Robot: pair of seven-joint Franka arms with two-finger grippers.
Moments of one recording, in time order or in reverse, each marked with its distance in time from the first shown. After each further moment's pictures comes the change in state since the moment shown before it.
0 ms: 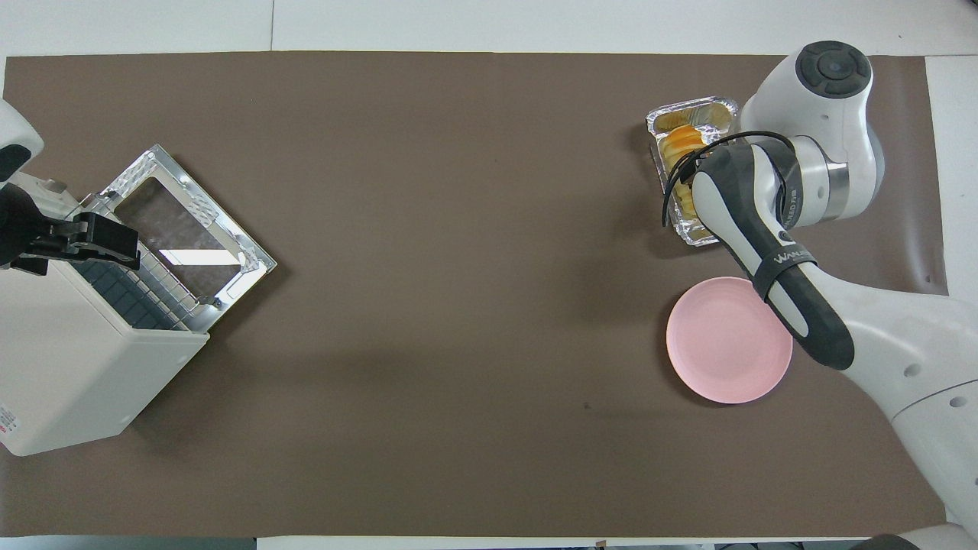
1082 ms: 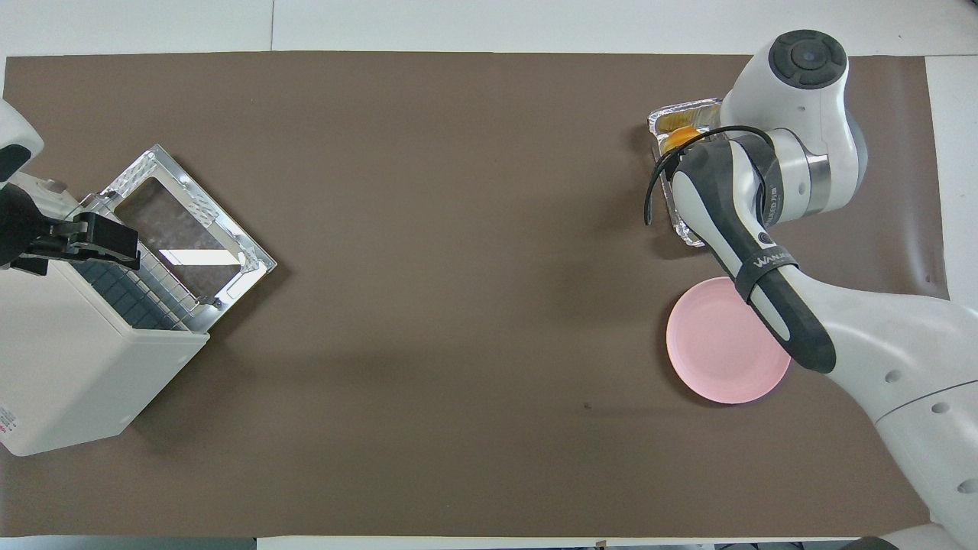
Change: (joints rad) left arm 0.000 0.000 0.000 0.000 0.000 0.000 0.000; right arm 0.039 0.010 0.002 0.022 -0.013 0.009 0.017
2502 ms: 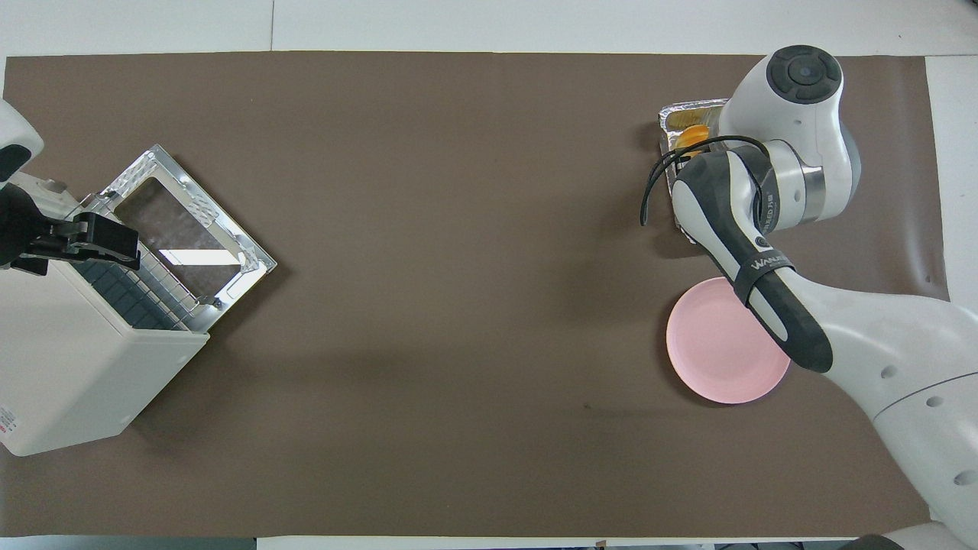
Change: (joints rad) left arm 0.000 0.000 0.000 0.000 0.000 0.000 0.000; right arm -0.008 -0.001 -0.001 -0.034 0.000 0.039 0.069
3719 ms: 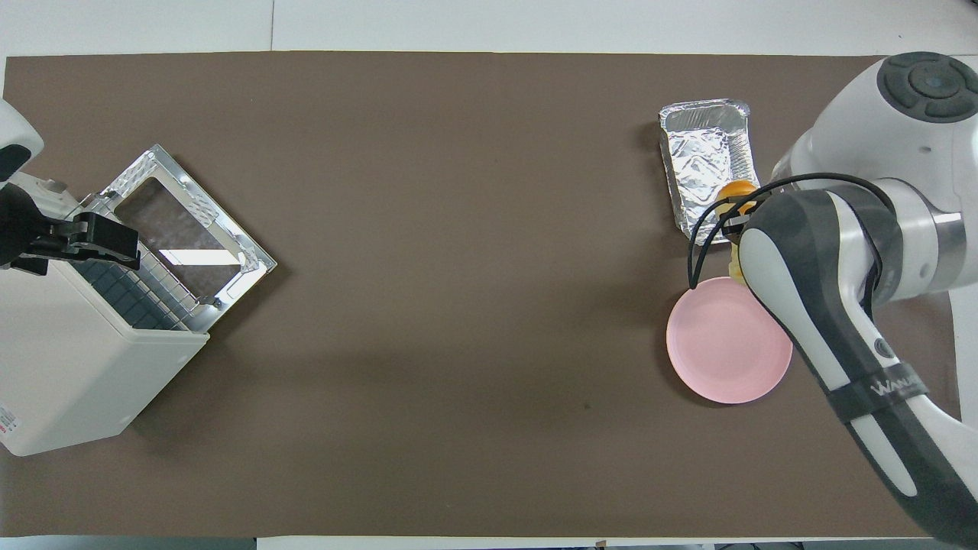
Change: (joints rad) left arm 0.000 0.000 0.000 0.000 0.000 0.000 0.000; right arm 0.003 -0.437 0.008 -0.287 0.069 -0.292 0.000
